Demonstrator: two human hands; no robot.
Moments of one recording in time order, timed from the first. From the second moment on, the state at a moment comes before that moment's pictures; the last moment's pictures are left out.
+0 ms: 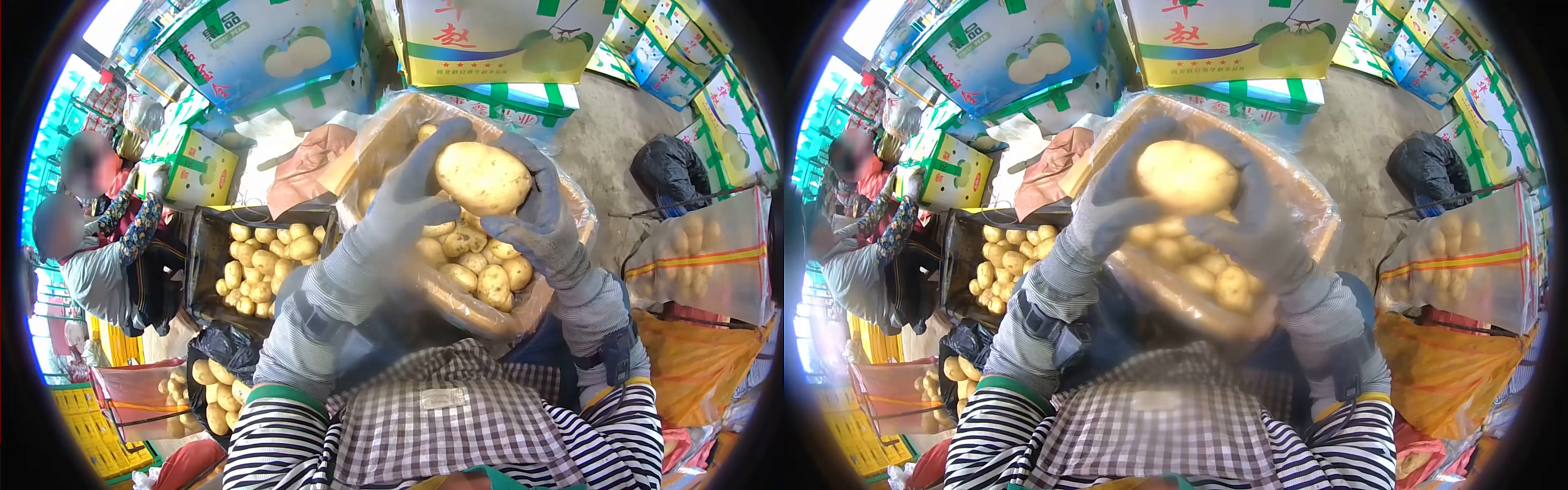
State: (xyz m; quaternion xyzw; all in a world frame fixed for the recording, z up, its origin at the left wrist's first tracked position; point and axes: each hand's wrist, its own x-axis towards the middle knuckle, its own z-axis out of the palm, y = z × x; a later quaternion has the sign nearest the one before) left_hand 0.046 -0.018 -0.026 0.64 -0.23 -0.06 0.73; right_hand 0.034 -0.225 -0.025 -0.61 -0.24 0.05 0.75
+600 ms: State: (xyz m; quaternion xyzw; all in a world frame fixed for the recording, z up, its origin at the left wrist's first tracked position) left_hand 0.037 -0.021 -0.027 0.52 -0.08 -0.18 0.83; right_hand 0.035 -0.234 -0.023 -0.73 -0.26 -0.01 0.63
